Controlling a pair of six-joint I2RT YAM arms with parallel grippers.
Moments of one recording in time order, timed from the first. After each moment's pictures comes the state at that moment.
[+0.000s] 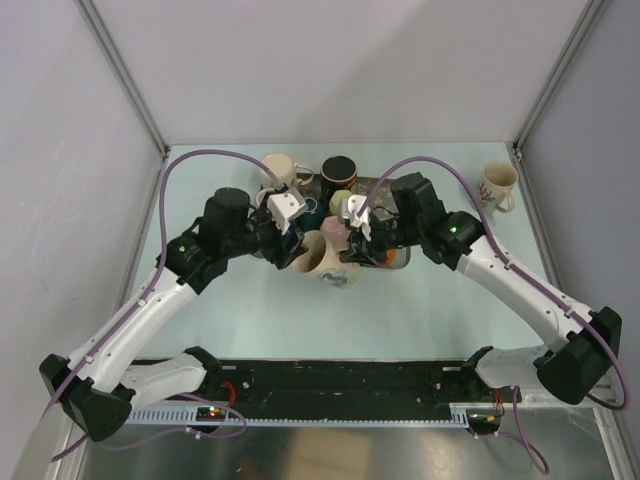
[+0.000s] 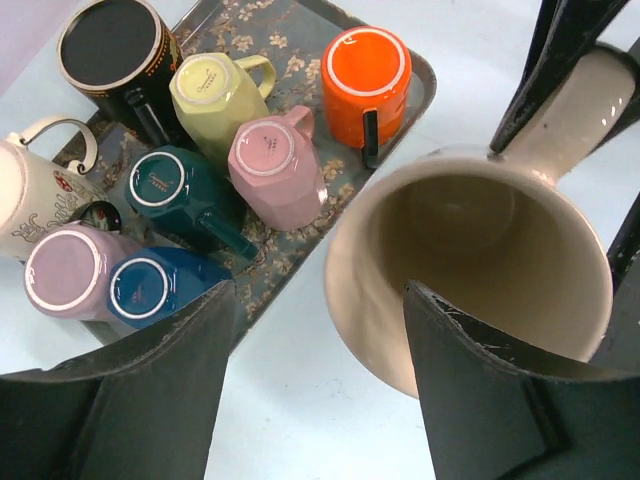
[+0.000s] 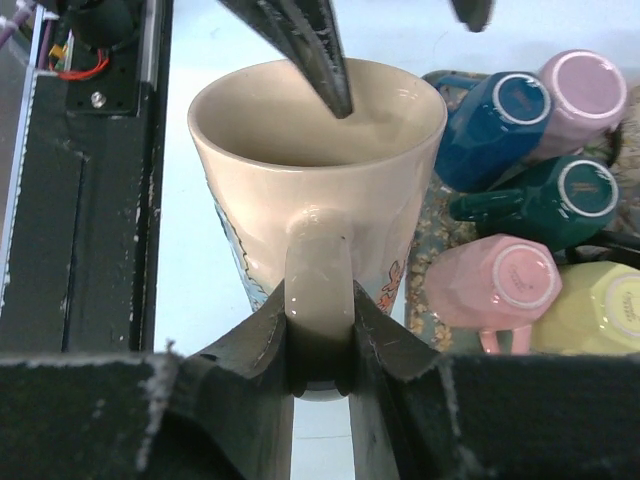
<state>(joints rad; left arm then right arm) -0.60 1.05 1.10 -0.54 0.30 0.29 0.69 1.30 1.25 -0.59 -0.70 -0.57</state>
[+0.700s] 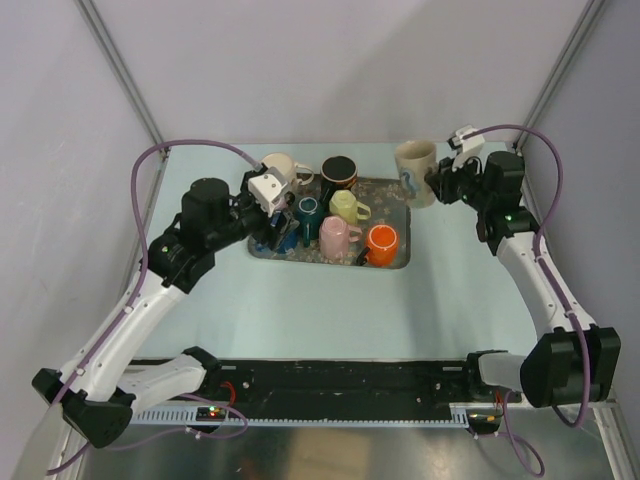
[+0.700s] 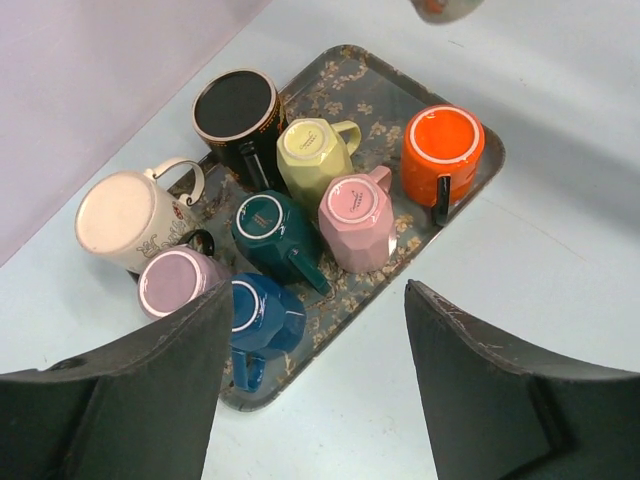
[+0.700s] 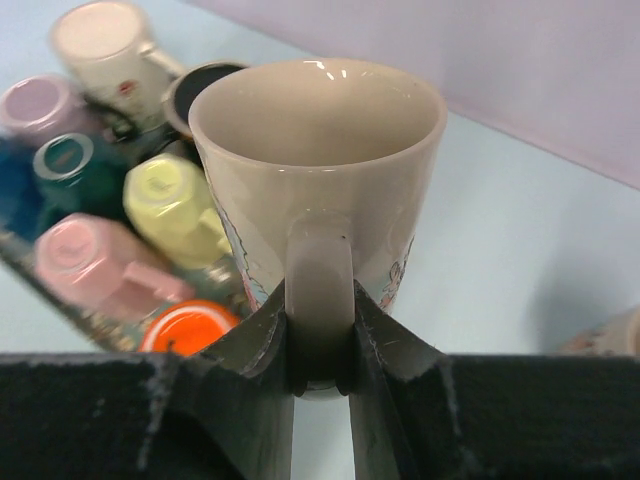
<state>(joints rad) -0.54 1.02 1.17 -0.48 0.23 0.27 0.11 1.25 1.10 -0.12 -0.44 -0.14</state>
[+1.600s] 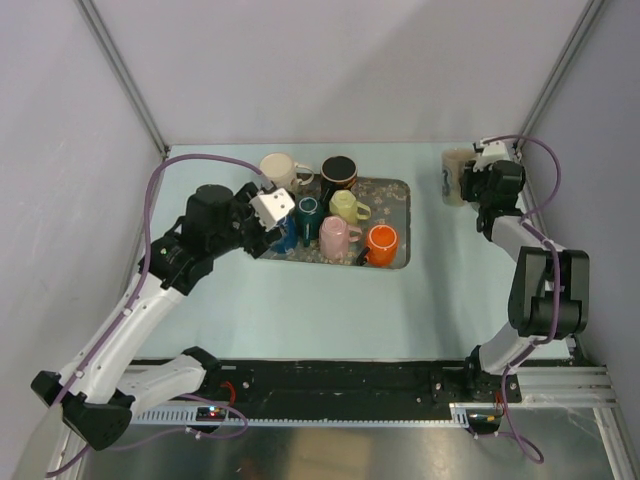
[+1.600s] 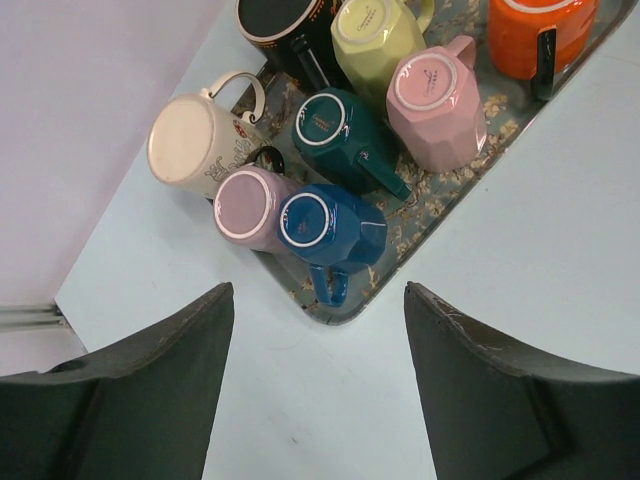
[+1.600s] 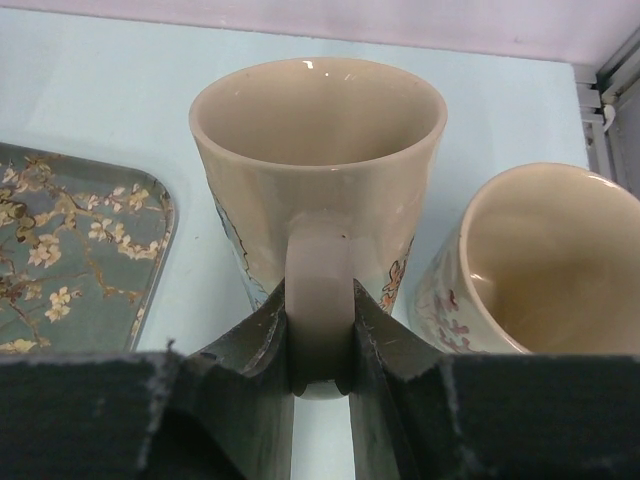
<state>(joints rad) -0.54 1.00 1.16 -0.64 0.08 0.54 -0.09 1.63 1.00 0.33 -0.17 -0.10</state>
